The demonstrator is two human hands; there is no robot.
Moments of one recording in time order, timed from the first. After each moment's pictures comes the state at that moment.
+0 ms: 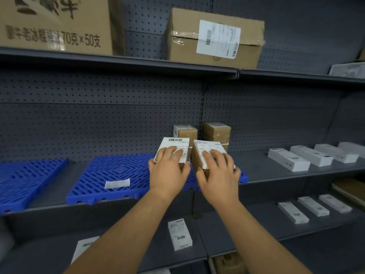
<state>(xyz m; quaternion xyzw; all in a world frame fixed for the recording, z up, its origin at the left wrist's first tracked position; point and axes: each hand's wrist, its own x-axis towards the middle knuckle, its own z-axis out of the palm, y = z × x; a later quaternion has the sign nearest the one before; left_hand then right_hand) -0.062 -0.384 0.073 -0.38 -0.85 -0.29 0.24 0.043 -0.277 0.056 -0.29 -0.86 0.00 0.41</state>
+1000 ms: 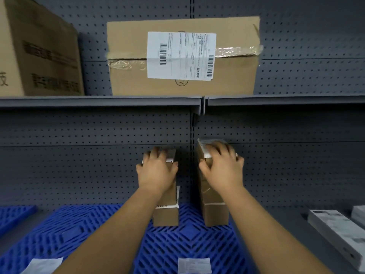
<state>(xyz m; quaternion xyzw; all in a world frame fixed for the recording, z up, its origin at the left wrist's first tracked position) -0.192 -0.137 0.156 -0.21 -0.92 -0.20 0.27 -0.100 0.026 0.157 -0.21 -0.89 0.02 0.41</state>
